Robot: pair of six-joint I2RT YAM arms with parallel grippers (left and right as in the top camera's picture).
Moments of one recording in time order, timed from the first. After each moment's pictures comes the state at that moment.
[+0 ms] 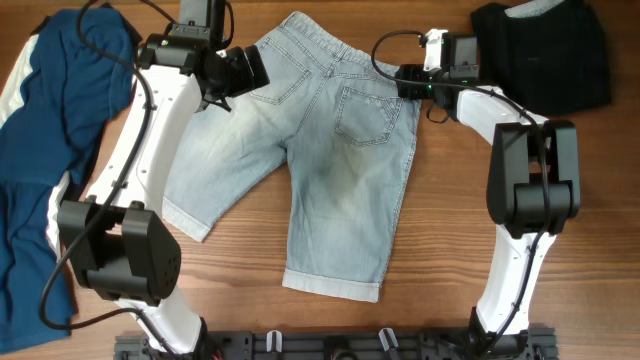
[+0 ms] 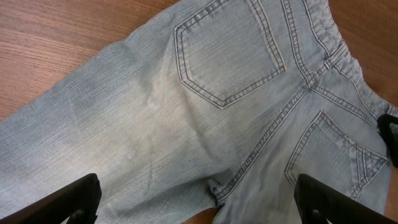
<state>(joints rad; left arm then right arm) -0.17 1.88 1.73 -0.96 0.03 -0.49 0.07 2.25 1.46 -0.05 -0.17 0.05</state>
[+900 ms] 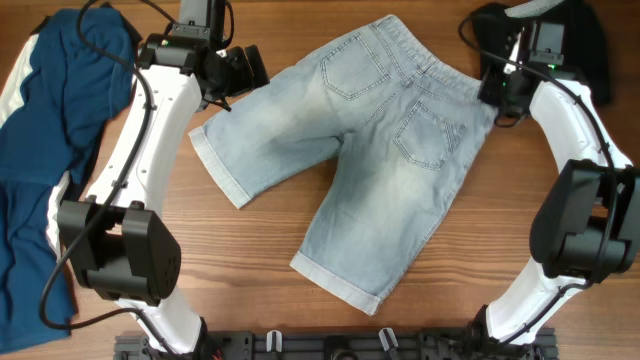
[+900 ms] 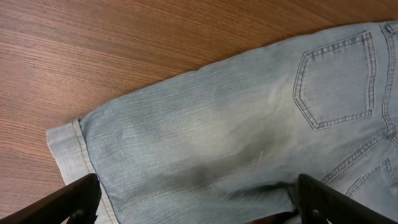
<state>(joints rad) -0.17 1.88 1.73 -0.96 0.03 -0.49 -0.15 1.97 1.48 -0.61 0.00 0.19</state>
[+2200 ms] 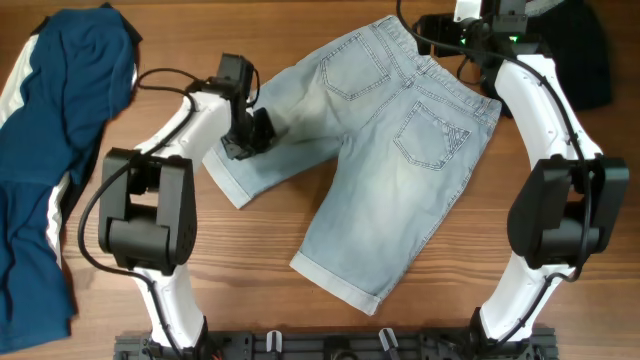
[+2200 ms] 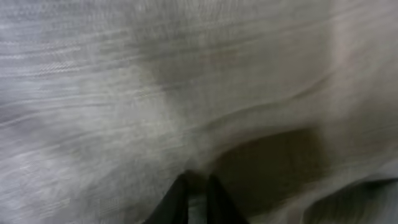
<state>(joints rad) -0.20 2.05 1.40 -0.75 0.22 -0.58 0.02 2.03 1.71 -0.41 -0.24 -0.05</state>
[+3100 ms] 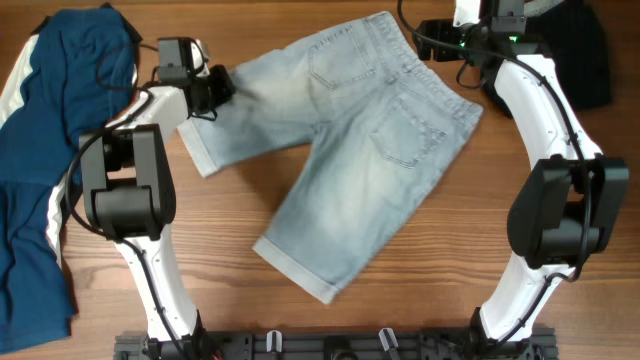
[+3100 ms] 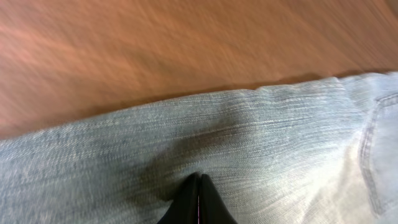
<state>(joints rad) 0.04 2.27 1.52 -0.22 0.34 -0.44 0.03 2.03 1.71 -0.47 -0.24 -0.03</state>
